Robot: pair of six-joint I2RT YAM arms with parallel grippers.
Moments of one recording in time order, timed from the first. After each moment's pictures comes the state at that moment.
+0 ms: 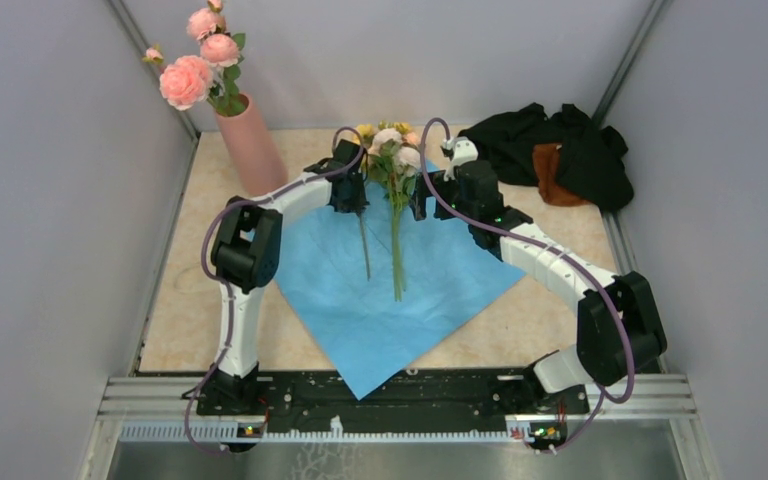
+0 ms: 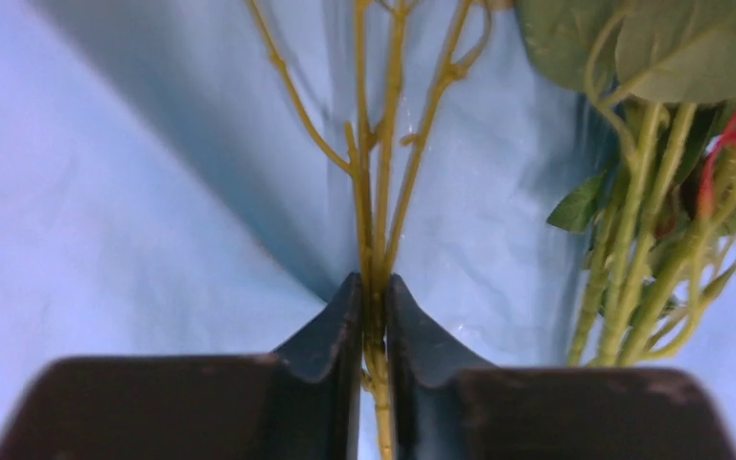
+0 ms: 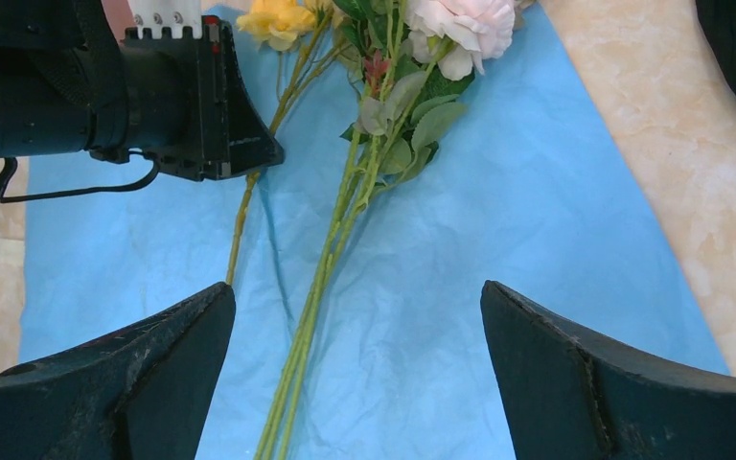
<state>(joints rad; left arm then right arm) -0.47 2.19 1.66 -0.44 -0.13 -0.53 0.48 1.43 0.99 0.01 -0.03 0.24</state>
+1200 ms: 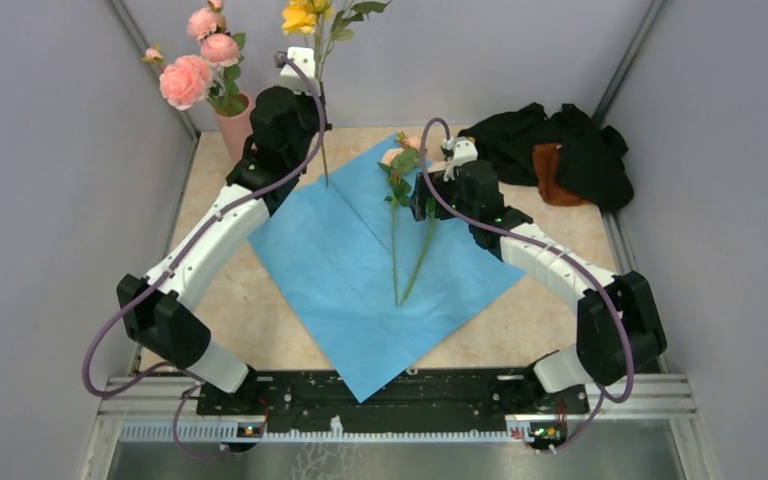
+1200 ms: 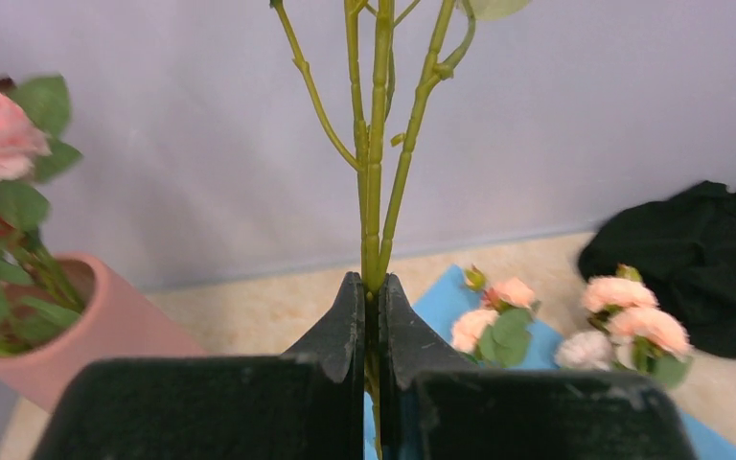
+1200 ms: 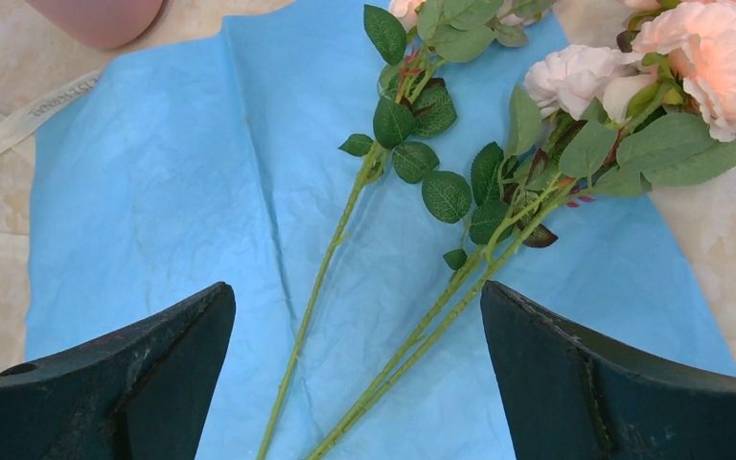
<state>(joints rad) -0.51 1.56 1.57 -0.01 -0.37 -0.02 0.48 1.43 0.99 0.02 -0.05 0.24</state>
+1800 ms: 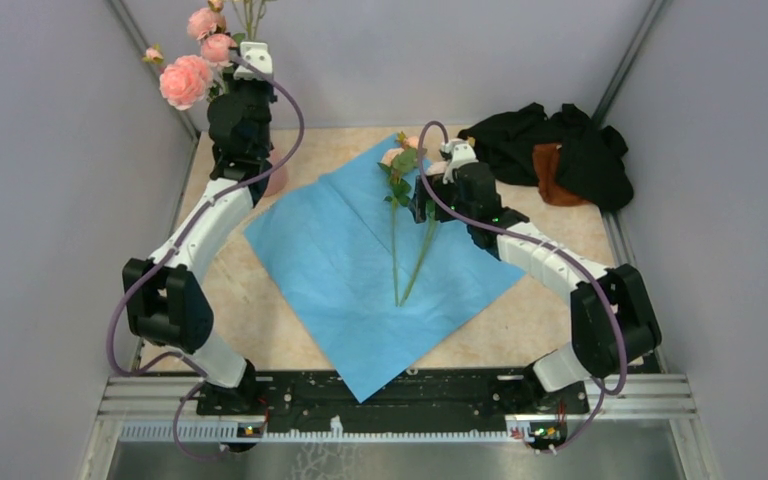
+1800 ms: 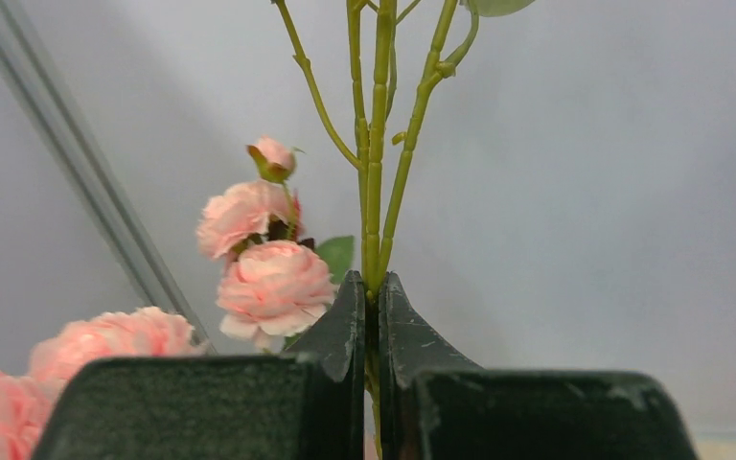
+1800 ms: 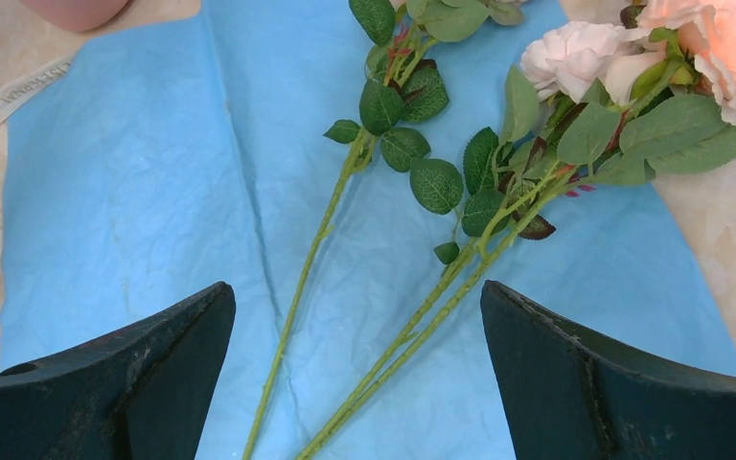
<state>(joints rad) -0.28 1.62 1.43 0.61 -0.32 0.35 0.47 1.46 0.98 0.05 -0.06 0.24</state>
